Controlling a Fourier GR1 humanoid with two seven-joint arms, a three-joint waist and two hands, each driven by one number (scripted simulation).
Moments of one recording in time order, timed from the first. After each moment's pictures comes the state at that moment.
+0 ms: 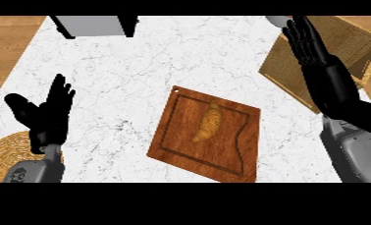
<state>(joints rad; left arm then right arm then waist) -0.10 0.26 0.01 -1.43 0.23 0.37 0.19 -0.36 -0.42 0.19 -1.62 -0.24 -0.07 -0.16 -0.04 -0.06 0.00</state>
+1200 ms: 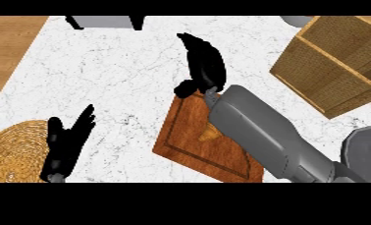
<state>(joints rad) 0.06 0.33 -0.15 -1.39 0.20 0.13 0.21 -0.91 -0.13 0.70 -1.01 0.44 -0.39 0.63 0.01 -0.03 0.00</state>
